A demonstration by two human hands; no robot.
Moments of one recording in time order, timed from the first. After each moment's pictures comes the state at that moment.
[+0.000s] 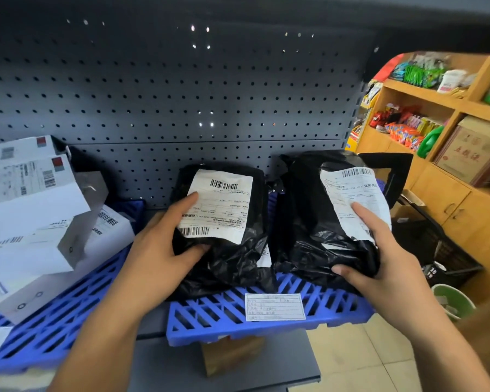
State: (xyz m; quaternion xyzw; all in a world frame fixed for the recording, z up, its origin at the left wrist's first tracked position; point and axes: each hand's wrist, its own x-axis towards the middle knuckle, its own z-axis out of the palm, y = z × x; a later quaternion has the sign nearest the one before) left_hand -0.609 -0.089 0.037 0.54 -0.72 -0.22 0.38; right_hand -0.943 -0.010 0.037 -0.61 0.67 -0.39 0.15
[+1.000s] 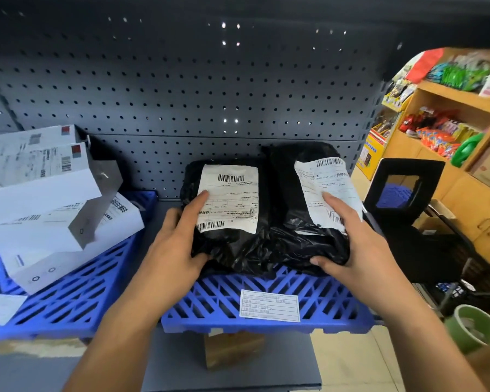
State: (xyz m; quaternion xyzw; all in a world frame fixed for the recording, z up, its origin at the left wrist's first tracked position) left_hand -0.636 -0.072 0.032 0.60 -0.71 -0.21 0.31; right_hand -0.937 -0.052 0.040 -0.72 0.60 -0.32 0.13
